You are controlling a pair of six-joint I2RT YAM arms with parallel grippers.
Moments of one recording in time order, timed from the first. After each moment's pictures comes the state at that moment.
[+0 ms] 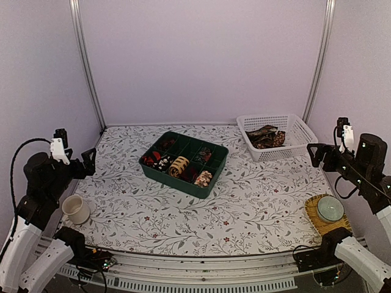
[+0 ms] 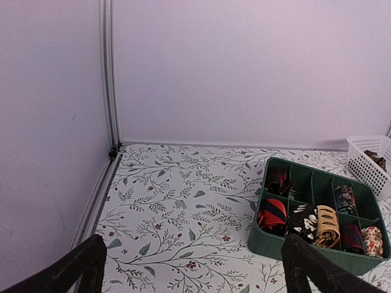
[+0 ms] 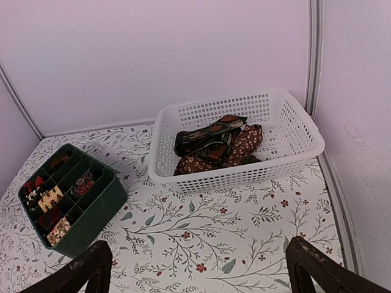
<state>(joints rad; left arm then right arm) -0.21 0.37 0.49 -0.25 -0.17 -0.10 0.22 0.52 0.74 -0.52 0.03 0.21</state>
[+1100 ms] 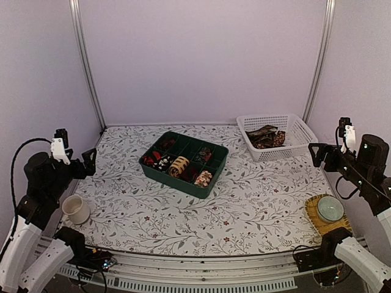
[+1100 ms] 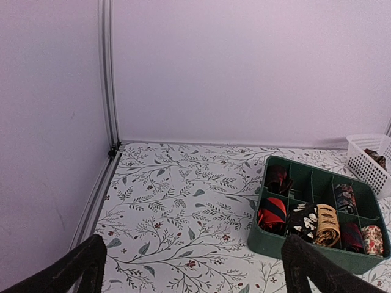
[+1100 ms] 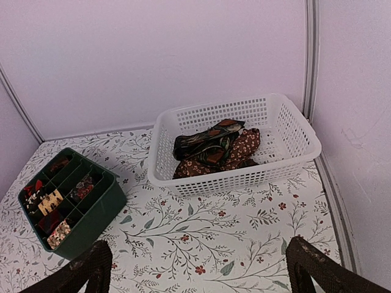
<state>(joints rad) -0.21 0.37 0.49 -0.25 -0.17 -0.10 0.22 0.50 0.74 -0.52 0.04 0.21</state>
